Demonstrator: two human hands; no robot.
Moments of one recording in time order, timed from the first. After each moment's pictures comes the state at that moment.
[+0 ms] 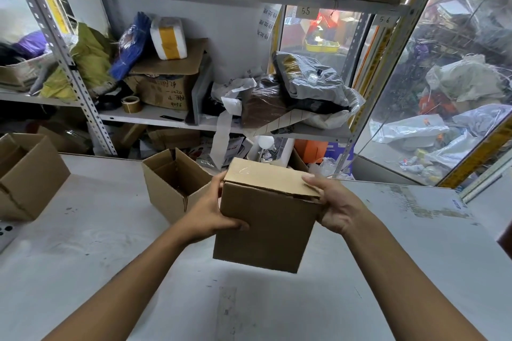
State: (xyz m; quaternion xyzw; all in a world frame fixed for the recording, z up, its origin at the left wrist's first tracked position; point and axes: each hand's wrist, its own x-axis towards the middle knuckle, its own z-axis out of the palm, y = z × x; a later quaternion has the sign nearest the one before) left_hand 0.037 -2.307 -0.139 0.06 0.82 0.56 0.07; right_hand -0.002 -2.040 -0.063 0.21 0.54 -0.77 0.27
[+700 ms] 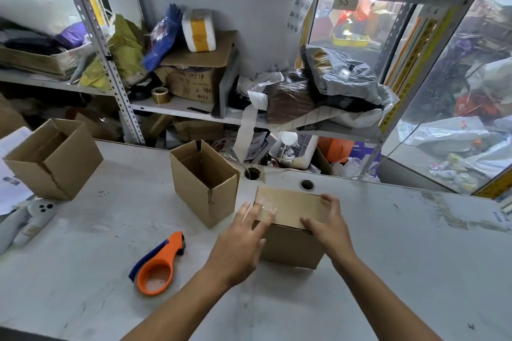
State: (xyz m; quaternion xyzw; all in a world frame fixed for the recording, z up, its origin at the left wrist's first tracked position) left_hand 0.091 -2.271 -0.205 0.11 0.98 0.16 -0.10; right_hand 0.016 -2.067 -0.163 0.07 0.88 -0.47 0.06
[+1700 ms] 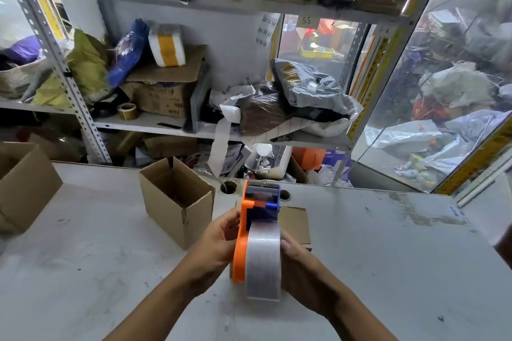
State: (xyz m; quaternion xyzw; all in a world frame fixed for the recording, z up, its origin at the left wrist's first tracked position) left_hand 0.087 -2.273 -0.114 0.02 0.67 0.73 0.10; right_hand 0.077 -2.084 -0.107 -0.07 0.57 -0.74 0.35
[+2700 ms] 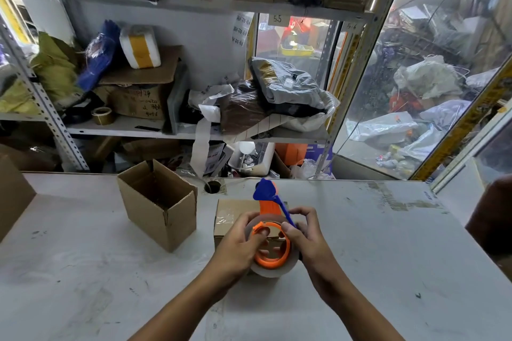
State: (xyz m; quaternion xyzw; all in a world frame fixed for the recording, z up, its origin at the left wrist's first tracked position) left_hand 0.083 -2.206 -0.122 -0.02 0.73 0.67 0.11; right_hand 0.083 -2.038 -0.100 0.00 0.73 -0.67 0.14
